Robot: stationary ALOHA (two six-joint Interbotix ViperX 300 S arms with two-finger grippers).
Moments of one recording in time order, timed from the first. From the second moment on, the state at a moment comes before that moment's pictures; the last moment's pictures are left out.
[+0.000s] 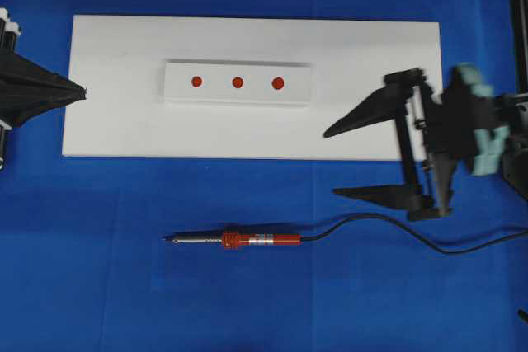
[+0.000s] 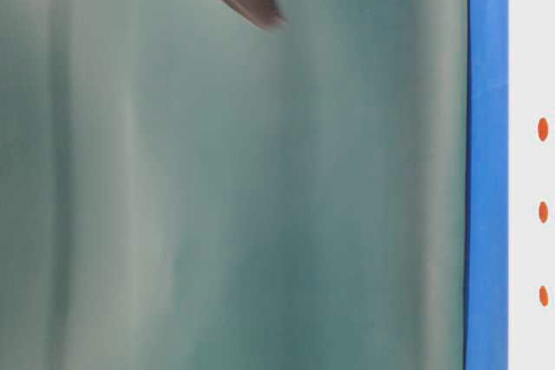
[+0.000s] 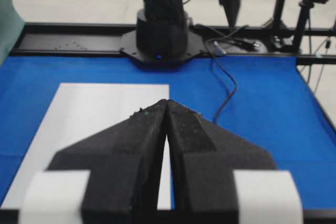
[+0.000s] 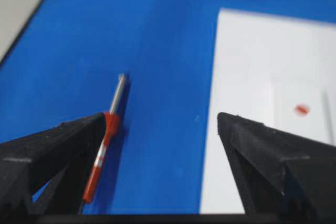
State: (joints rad) left arm -0.02 -0.99 1.19 0.00 -0.29 -0.01; right arm 0.15 -0.46 0.87 0.01 -0.10 0.13
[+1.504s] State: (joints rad) left arm -0.02 -0.99 1.21 0.00 -0.29 -0.01; right arm 0.26 0.32 0.46 0.02 0.04 0.38
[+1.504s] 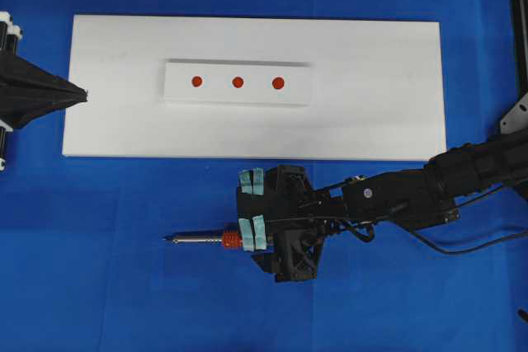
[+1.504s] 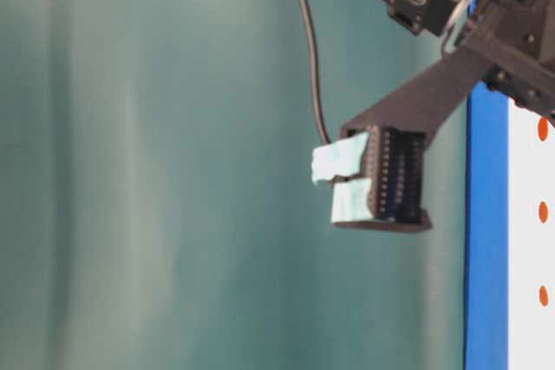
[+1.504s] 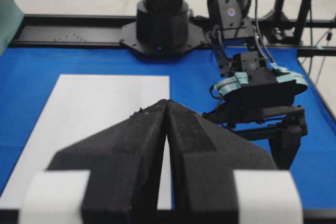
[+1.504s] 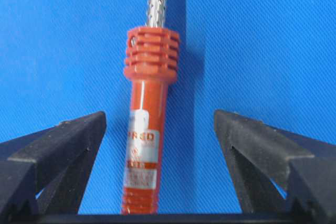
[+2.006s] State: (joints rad) left arm -0.02 -0.99 1.21 0.00 -0.29 -0.01; right arm 0.26 0.32 0.46 0.02 -0.03 0.38
